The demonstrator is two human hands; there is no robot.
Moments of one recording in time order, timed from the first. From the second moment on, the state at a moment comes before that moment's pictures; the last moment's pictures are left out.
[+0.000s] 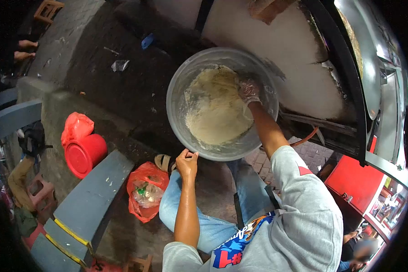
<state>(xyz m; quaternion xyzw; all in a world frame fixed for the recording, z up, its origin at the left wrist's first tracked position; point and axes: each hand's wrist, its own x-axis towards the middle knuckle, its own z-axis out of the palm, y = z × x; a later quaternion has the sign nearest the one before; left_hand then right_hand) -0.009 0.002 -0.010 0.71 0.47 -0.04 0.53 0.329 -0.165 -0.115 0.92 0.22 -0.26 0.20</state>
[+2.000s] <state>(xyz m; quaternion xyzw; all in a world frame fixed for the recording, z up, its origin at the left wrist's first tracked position) 0.007 0.010 0.010 0.70 0.50 -0.06 0.51 0.243 -0.189 -0.166 0.92 0.25 -0.31 -0.06</state>
